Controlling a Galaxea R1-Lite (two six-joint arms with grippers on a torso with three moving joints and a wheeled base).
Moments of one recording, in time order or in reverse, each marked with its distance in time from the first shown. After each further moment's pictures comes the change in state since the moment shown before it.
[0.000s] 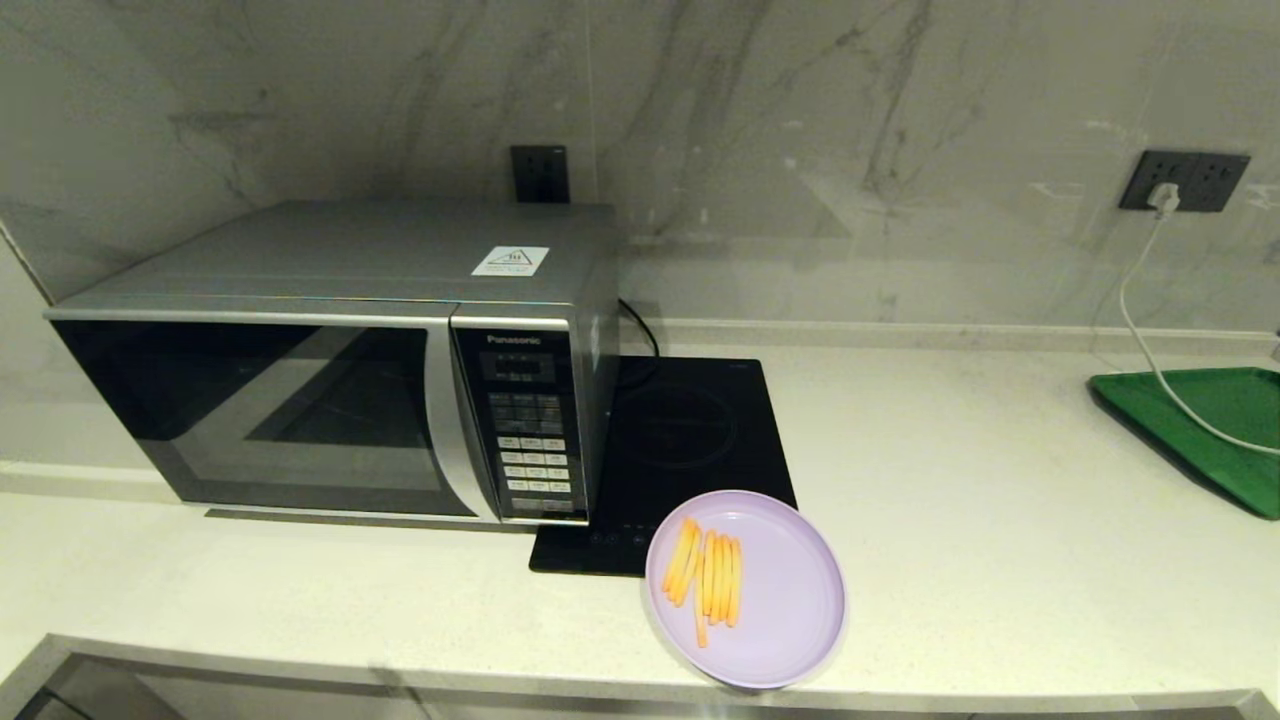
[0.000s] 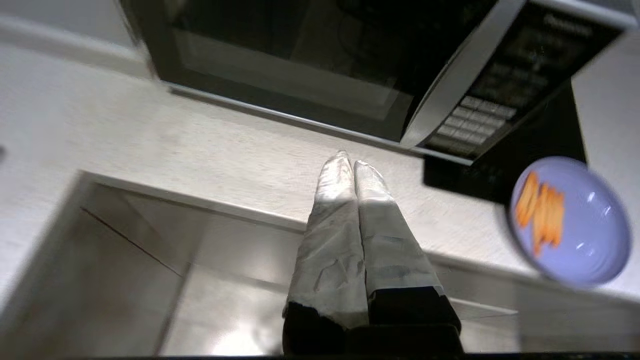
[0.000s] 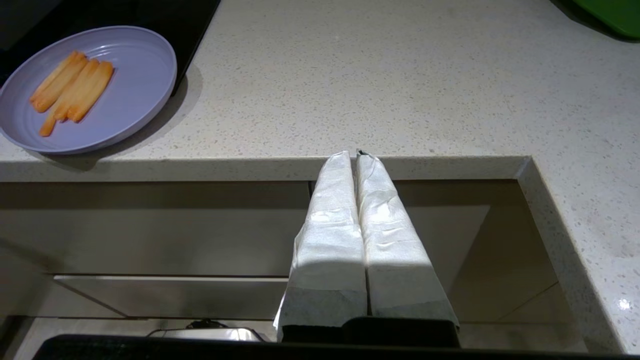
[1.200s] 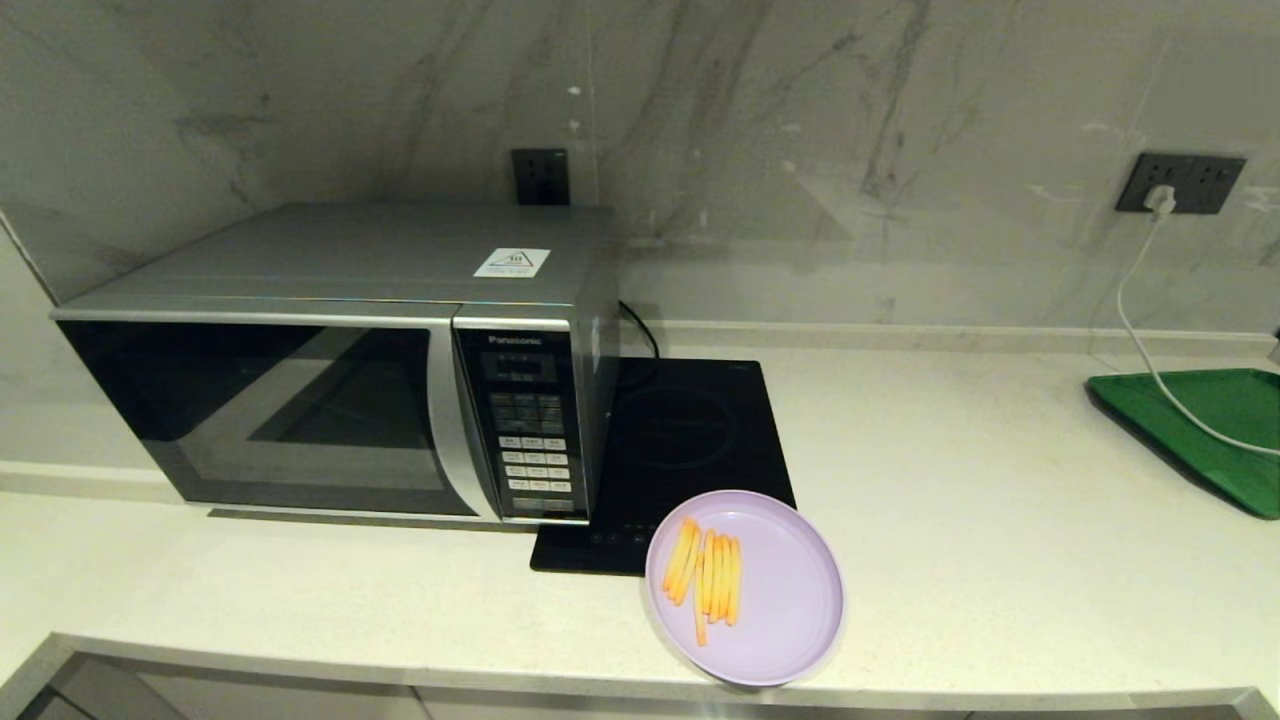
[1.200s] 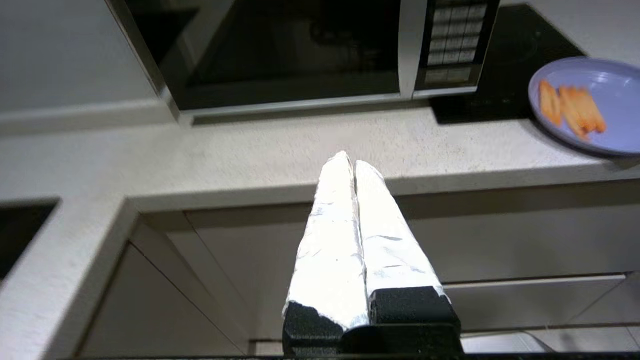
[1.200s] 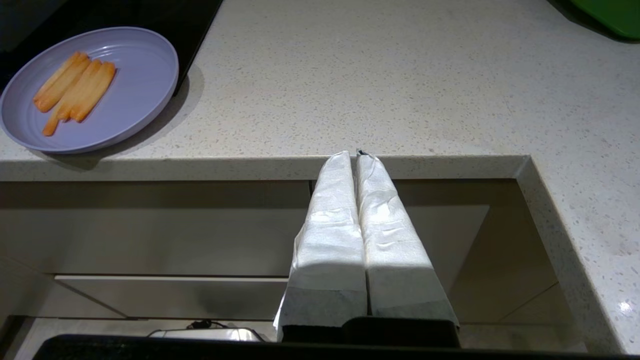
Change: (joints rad) left arm 0.399 -0.799 0.416 0.060 -0.474 0.471; right arm 0.000 0.000 0.000 0.000 -0.001 0.000
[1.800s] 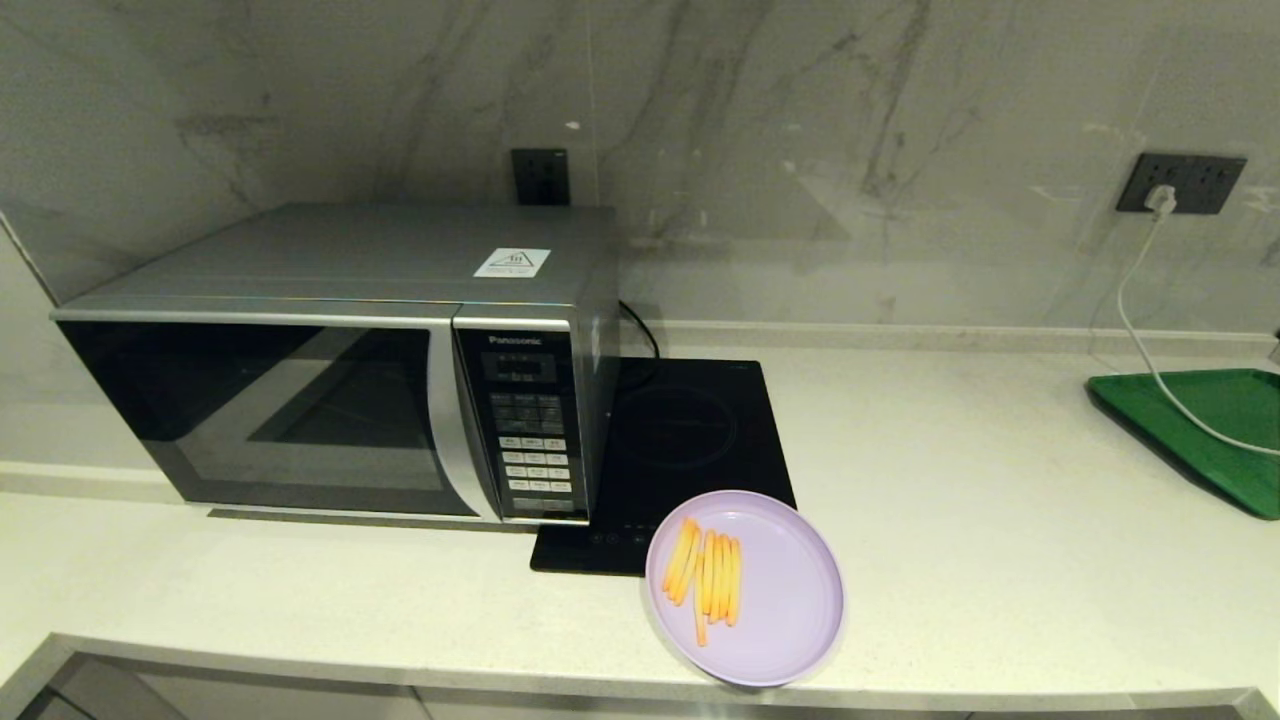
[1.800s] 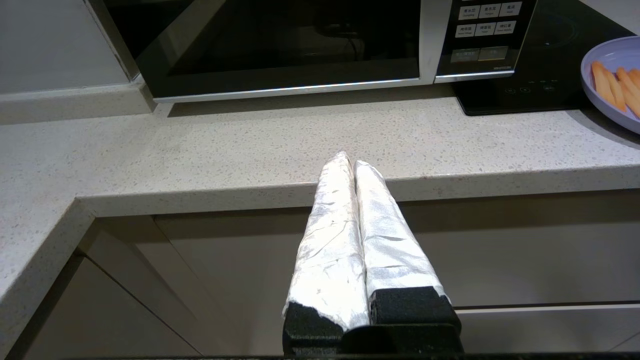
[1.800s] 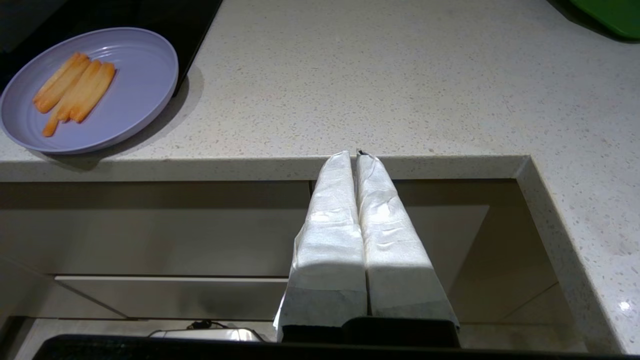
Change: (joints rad) left arm 0.003 -0.025 0.593 -0.605 0.010 -0.008; right arm 0.000 0.000 0.000 -0.001 0.001 0.000
